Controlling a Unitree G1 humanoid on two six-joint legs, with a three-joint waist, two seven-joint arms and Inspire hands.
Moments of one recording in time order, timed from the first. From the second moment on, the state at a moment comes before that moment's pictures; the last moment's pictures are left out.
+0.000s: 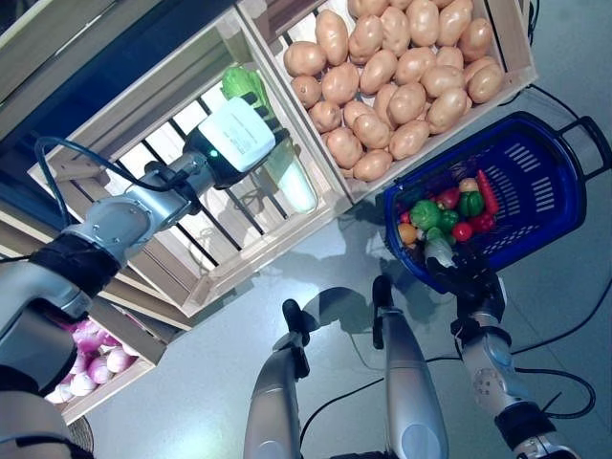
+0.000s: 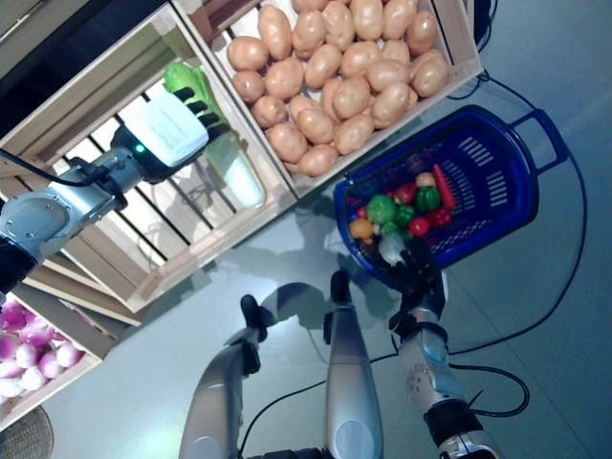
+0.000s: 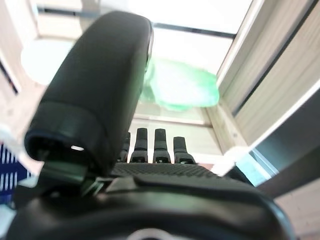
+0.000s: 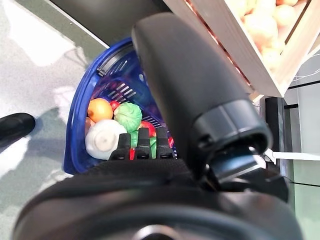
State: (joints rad) left arm -1.12 1.07 -0.97 0.49 0.98 -0.09 0.25; right arm -0.19 -0.44 0.23 0.46 0.91 -0.33 -0.28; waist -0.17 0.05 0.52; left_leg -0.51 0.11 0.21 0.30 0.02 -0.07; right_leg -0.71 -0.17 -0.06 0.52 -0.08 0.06
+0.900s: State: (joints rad) left arm -1.15 1.03 -0.95 0.73 1.23 -0.02 0.45; right arm -0.15 -0.46 0.21 0.40 0.87 -0.33 -0.29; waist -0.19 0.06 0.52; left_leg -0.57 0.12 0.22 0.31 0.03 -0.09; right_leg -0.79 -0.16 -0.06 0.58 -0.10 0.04
